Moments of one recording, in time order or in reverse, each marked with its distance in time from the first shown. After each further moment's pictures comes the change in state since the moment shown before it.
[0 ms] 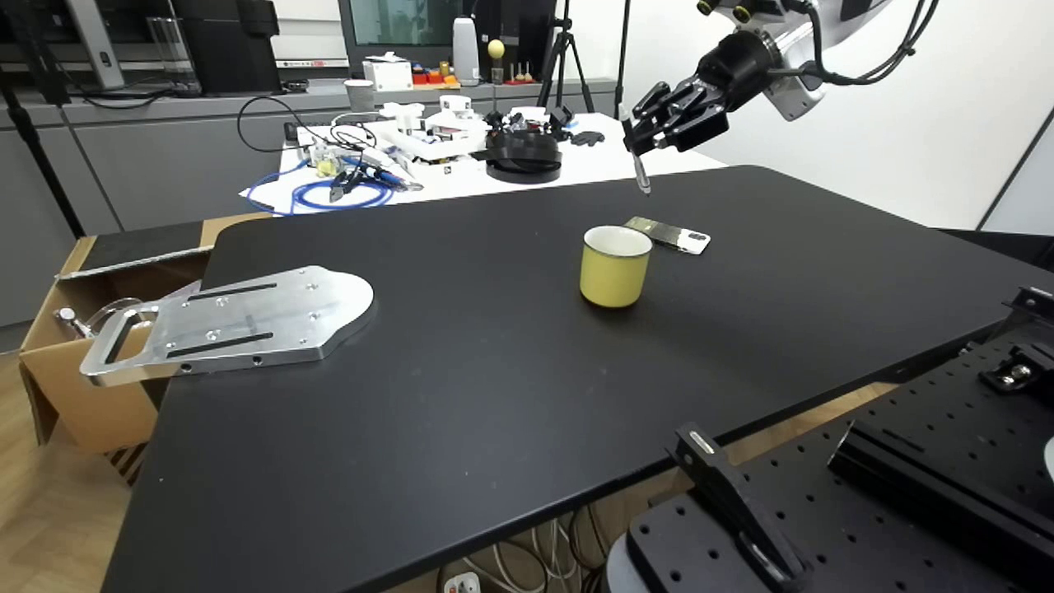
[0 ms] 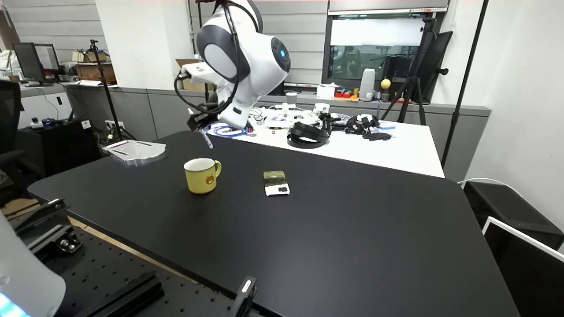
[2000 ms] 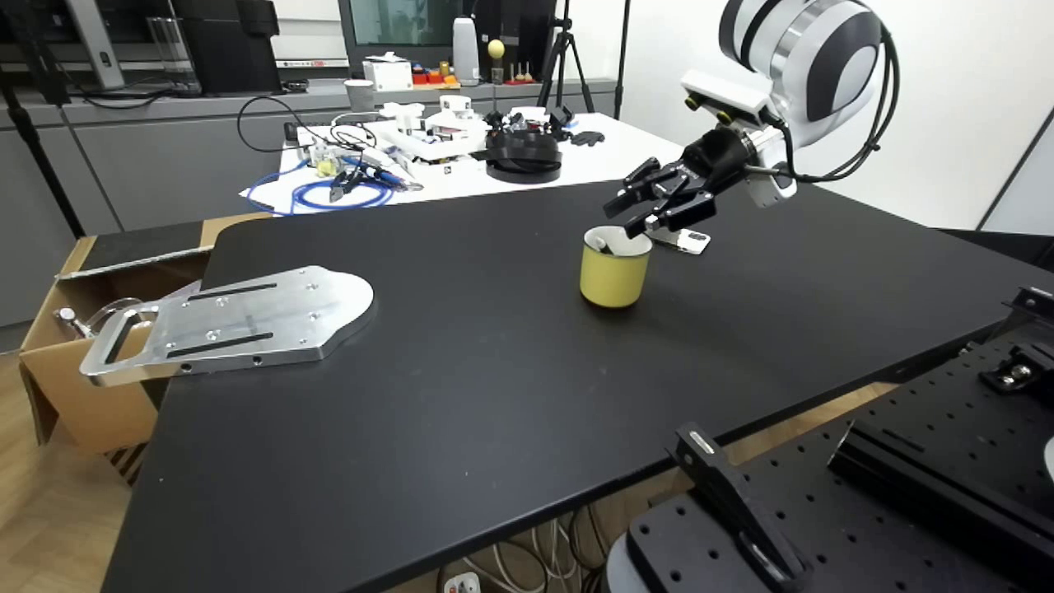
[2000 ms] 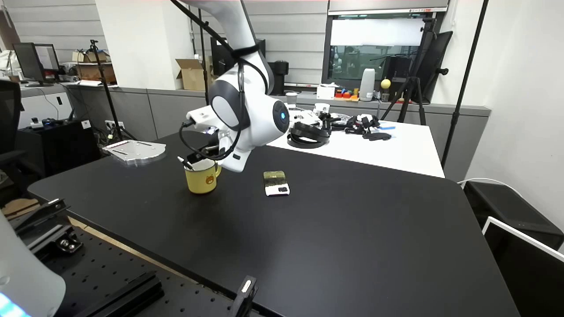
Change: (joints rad) arm 0.014 0.284 -0.026 0.084 0.144 -0.069 -0.227
